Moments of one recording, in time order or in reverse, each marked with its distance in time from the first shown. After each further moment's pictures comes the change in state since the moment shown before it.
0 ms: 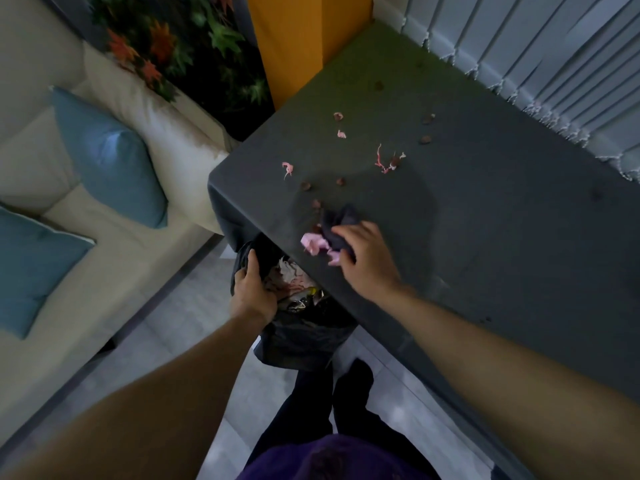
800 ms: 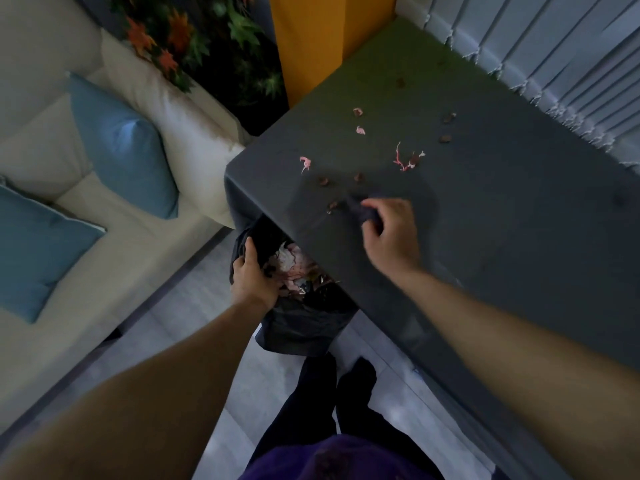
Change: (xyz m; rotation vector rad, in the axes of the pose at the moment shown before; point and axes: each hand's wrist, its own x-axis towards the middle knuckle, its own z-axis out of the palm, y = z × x) left_hand 0.005 -0.007 -0.021 -0.089 0.077 -0.021; right_hand 0.026 -0.003 -0.010 0.034 0.323 0.027
